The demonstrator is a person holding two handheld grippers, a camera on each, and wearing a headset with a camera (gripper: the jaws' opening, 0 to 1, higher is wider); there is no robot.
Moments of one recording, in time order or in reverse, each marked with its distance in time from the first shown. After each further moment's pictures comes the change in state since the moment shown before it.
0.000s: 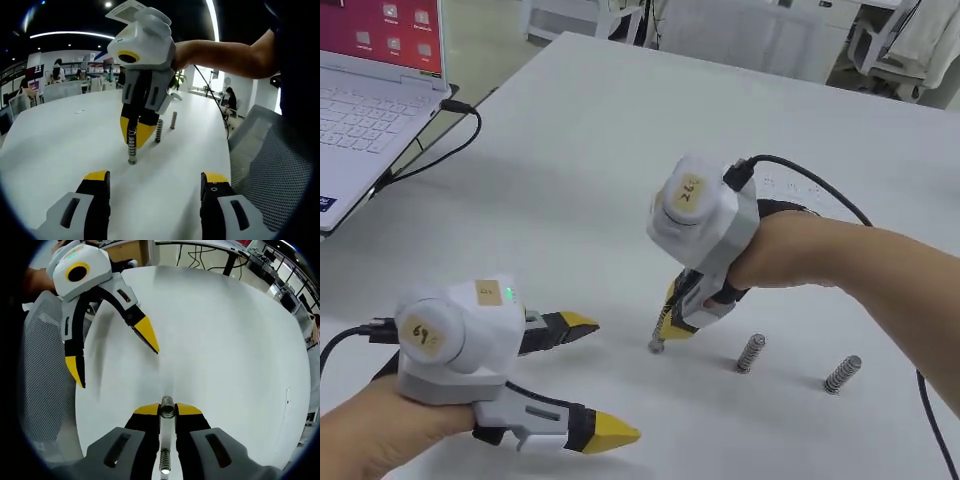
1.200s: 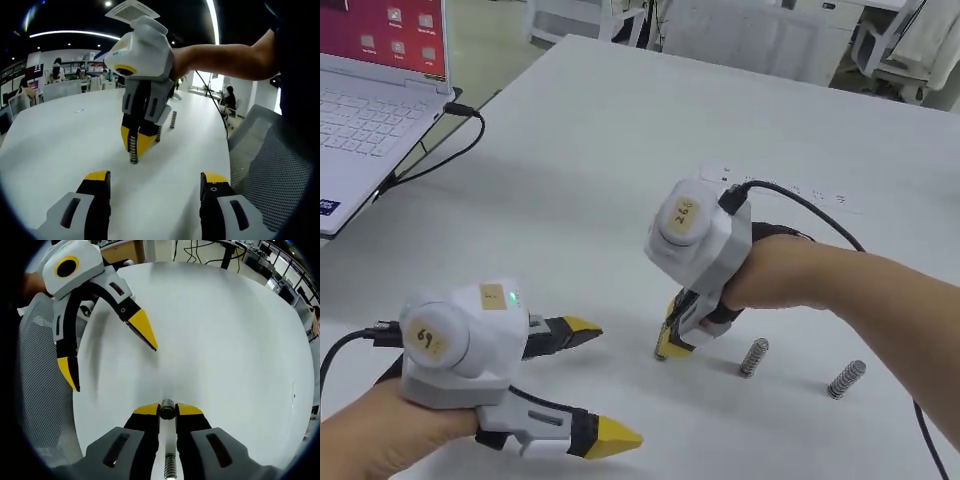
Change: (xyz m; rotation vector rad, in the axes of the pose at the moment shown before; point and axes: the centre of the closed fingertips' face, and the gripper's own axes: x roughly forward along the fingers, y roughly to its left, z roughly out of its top) left arm 0.000 0.000 0.000 -0.002 0.006 -0.005; right arm 0.015 0.003 -0.004 0.047 0.004 0.010
